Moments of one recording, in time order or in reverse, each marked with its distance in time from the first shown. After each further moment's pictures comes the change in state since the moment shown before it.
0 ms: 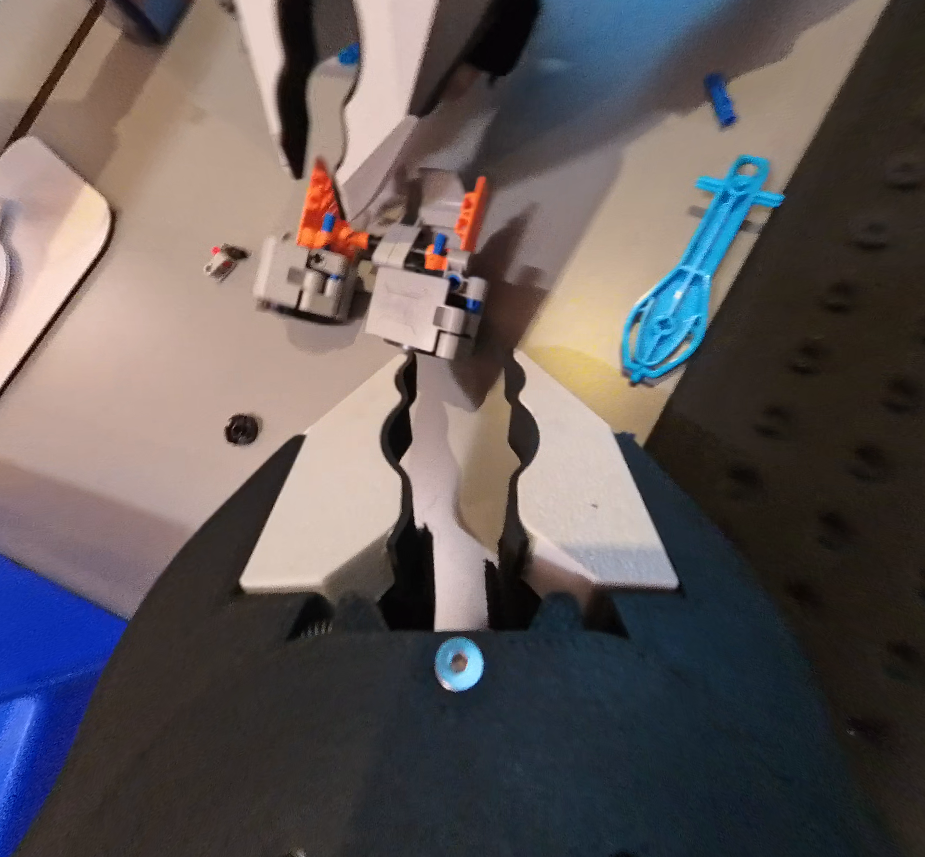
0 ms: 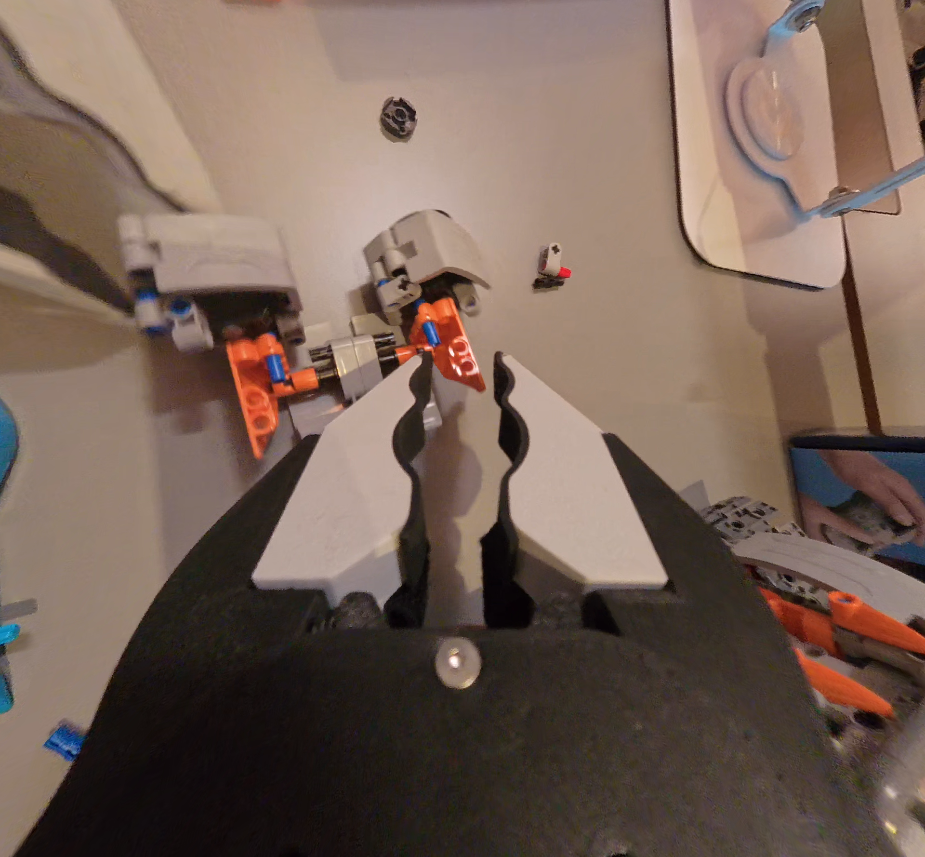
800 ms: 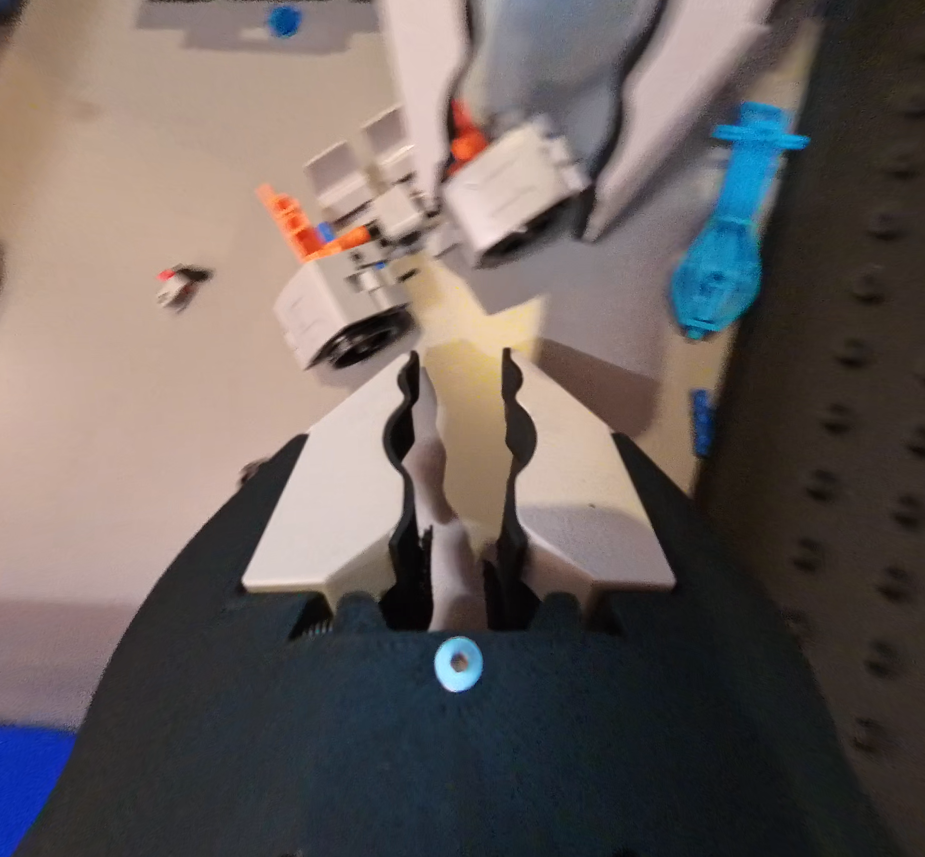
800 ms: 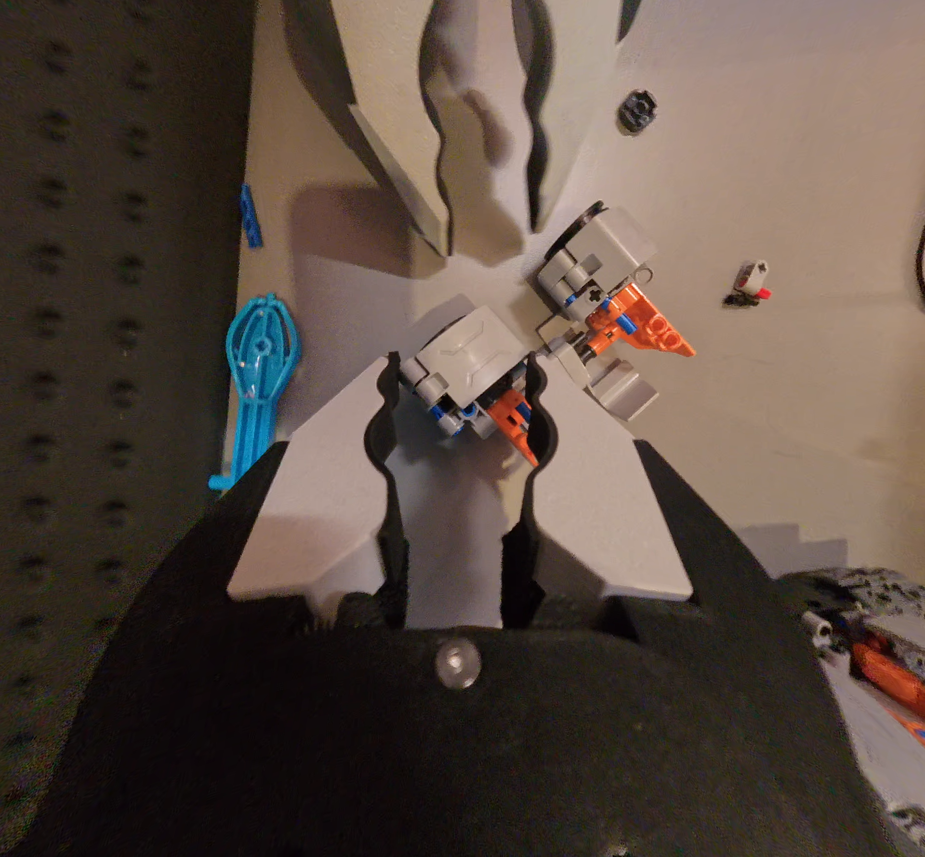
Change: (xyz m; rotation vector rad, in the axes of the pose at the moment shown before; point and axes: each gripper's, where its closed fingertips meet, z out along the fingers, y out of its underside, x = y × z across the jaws) left arm -0.017 0.008 0.012 -0.029 0.263 0.072; right arm -0.074 0.000 -0.030 -0.089 -0.335 -0.095
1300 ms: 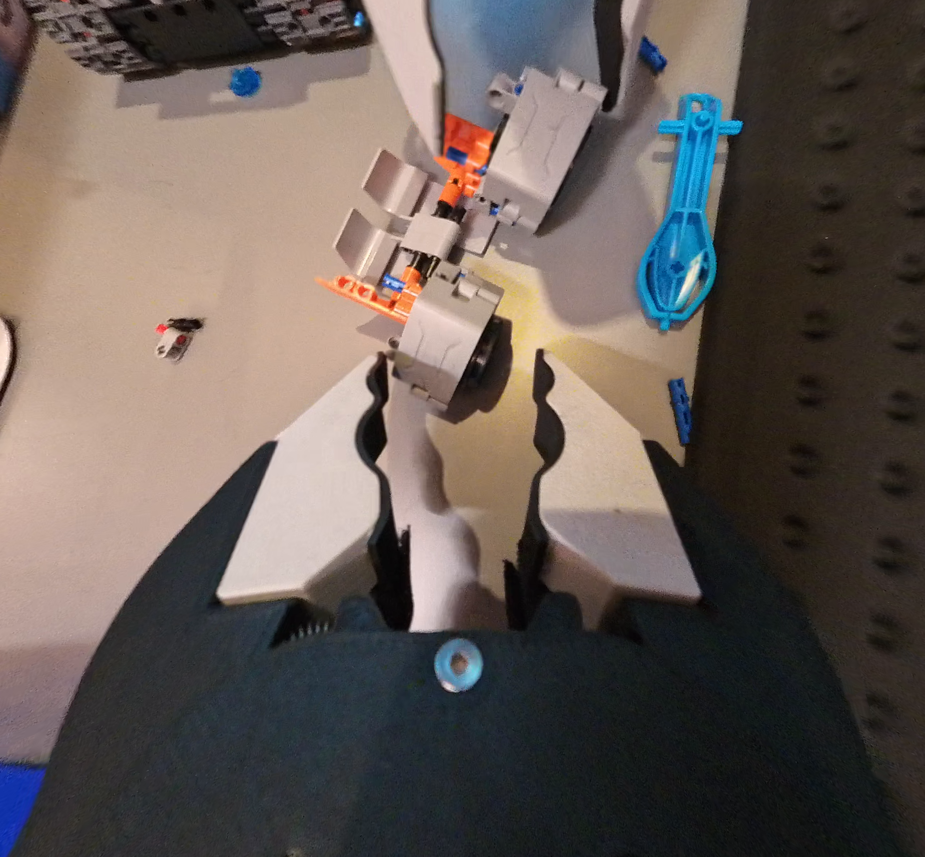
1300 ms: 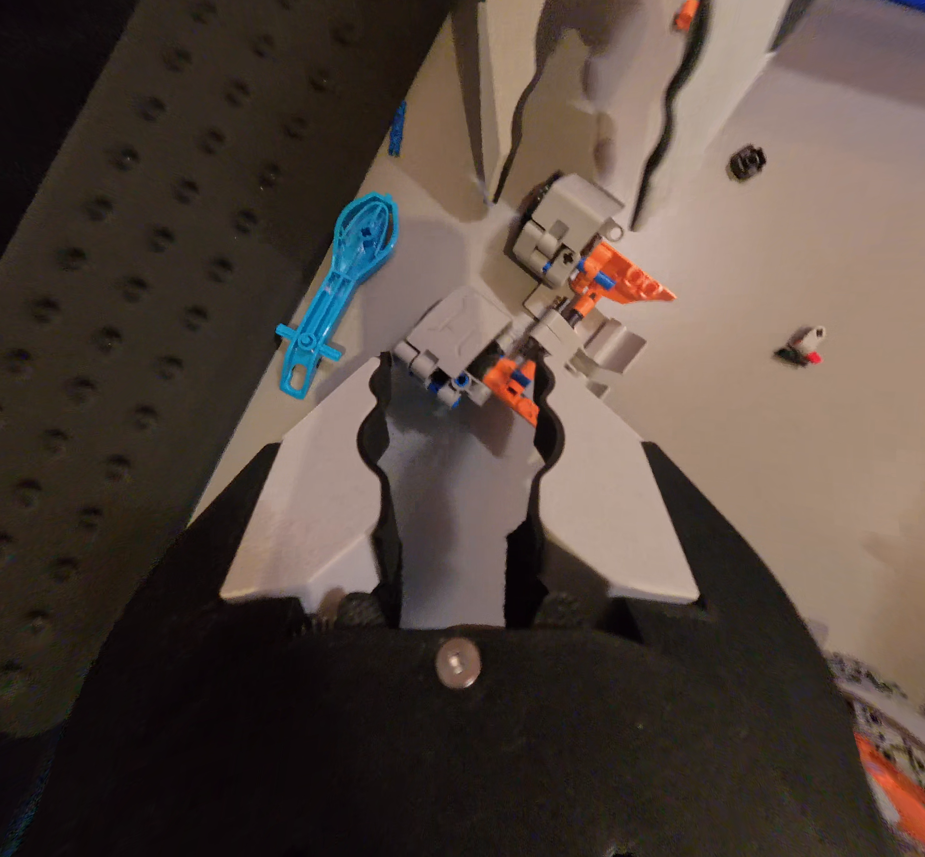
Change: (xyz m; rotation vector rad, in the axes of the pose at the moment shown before) left arm 0.009 -0.007 -0.001 0.024 0.025 0.115; right arm -0.019 0.022 -0.030 0.086 -0.200 -0.257
